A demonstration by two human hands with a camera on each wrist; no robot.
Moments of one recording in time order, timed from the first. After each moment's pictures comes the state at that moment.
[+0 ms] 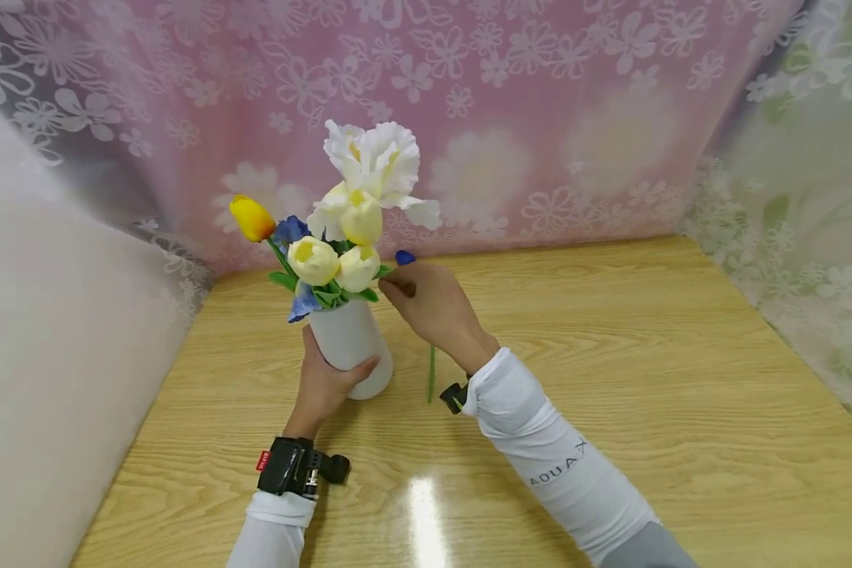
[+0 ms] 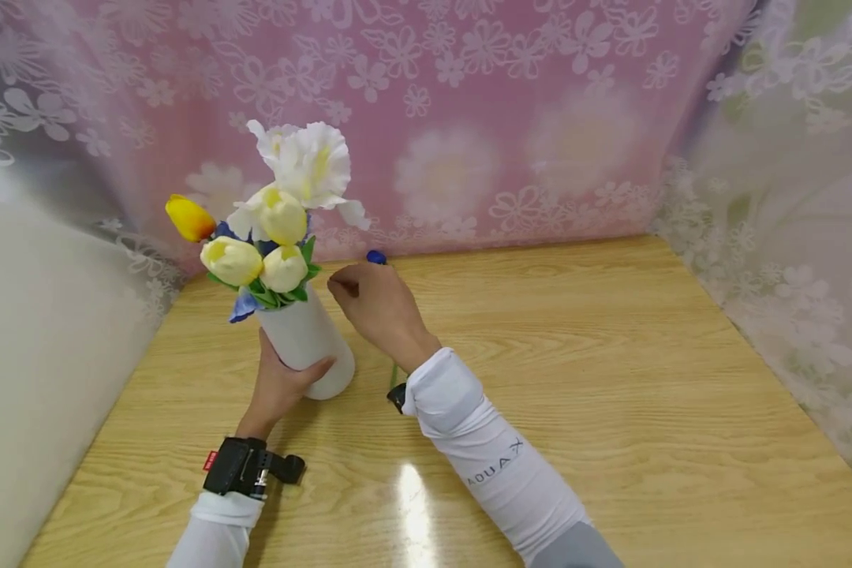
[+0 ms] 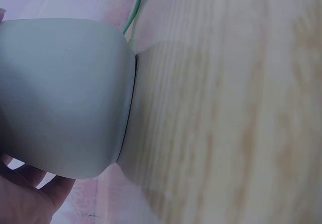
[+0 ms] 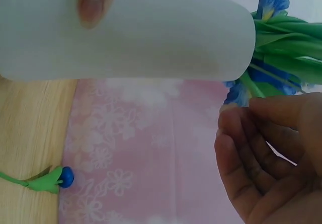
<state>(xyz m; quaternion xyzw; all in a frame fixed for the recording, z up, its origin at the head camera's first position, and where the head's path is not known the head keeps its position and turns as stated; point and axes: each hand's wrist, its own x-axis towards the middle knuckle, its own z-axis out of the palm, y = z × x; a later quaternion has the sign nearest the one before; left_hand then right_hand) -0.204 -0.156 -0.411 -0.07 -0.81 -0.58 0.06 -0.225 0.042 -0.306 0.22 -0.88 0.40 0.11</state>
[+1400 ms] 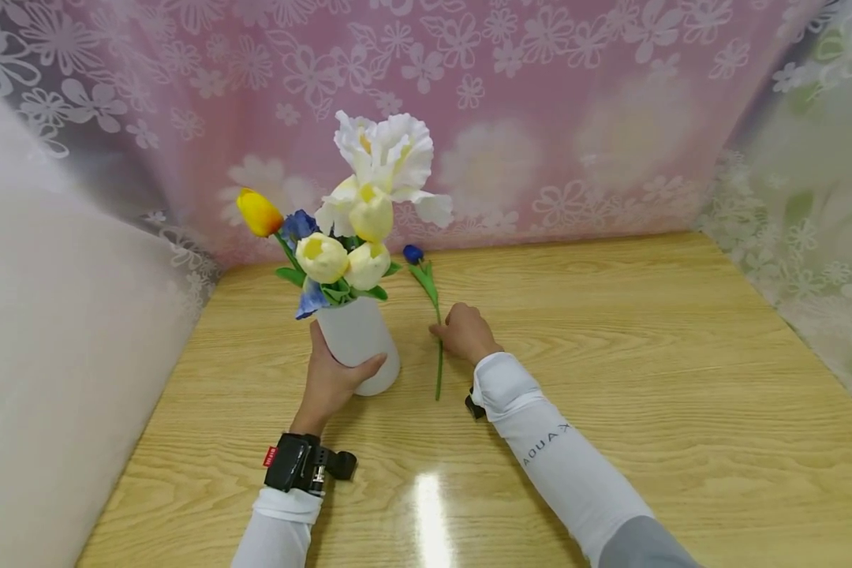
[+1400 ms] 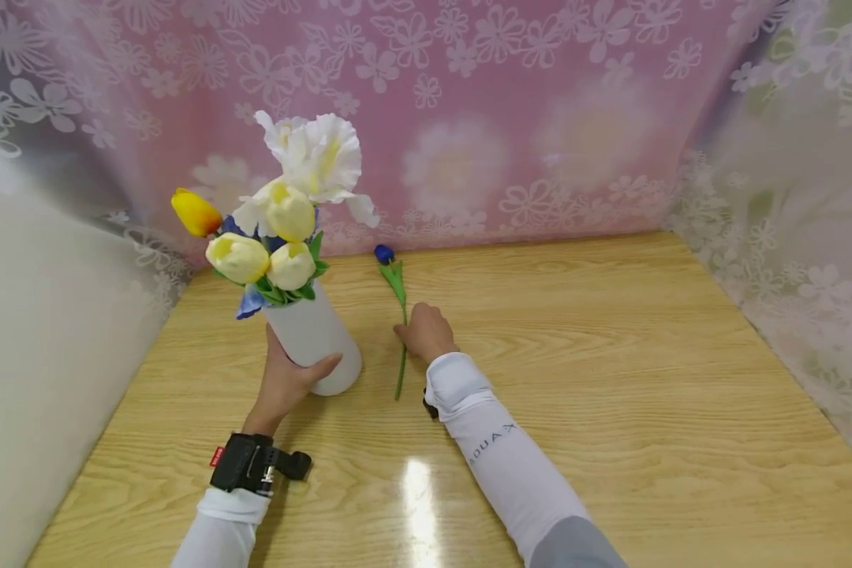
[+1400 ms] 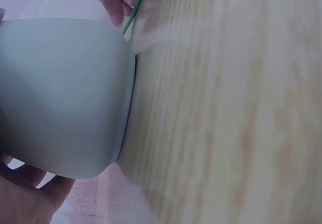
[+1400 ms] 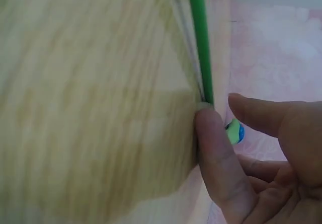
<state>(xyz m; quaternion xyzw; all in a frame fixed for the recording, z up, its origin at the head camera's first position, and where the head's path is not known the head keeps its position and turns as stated) -0.219 -0.163 -0.438 -0.07 -0.80 -0.60 0.07 -0.283 0.068 -0.429 0.02 -0.94 0.32 -0.07</state>
